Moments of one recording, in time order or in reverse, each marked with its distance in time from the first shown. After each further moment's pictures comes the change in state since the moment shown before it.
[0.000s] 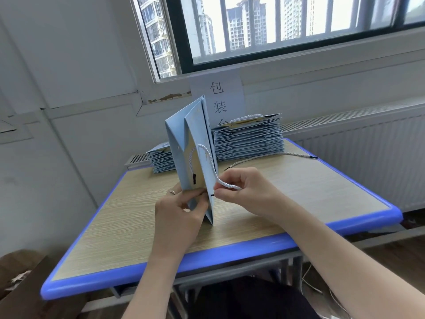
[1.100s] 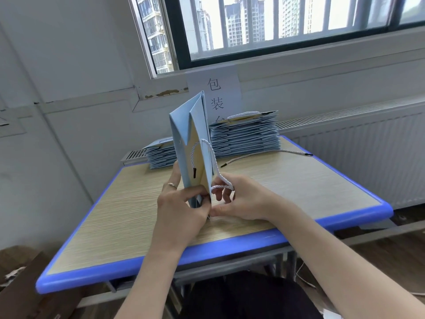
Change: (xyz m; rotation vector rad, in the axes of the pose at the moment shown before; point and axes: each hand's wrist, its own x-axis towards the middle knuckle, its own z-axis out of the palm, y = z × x) left_hand 0.003 -0.005 0.005 0.247 -0.084 -0.012; right_hand -0.003 0.010 0.001 -0.256 -0.162 0.025
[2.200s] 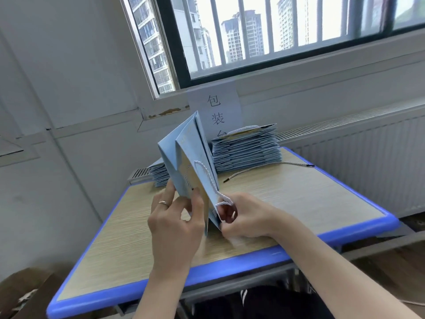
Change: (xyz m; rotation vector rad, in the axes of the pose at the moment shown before) left_hand 0.006 0.014 -0.004 0.135 0.422 0.196; right_hand -0.003 0.003 -0.001 0.034 -0.056 0.079
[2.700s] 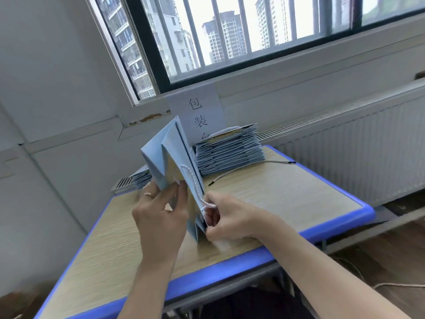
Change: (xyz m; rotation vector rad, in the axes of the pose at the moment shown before) left_hand 0.021 0.003 0.018 -0.124 0.004 0.067; right_hand 0.001 0.002 -0.003 0.027 0.005 0.063
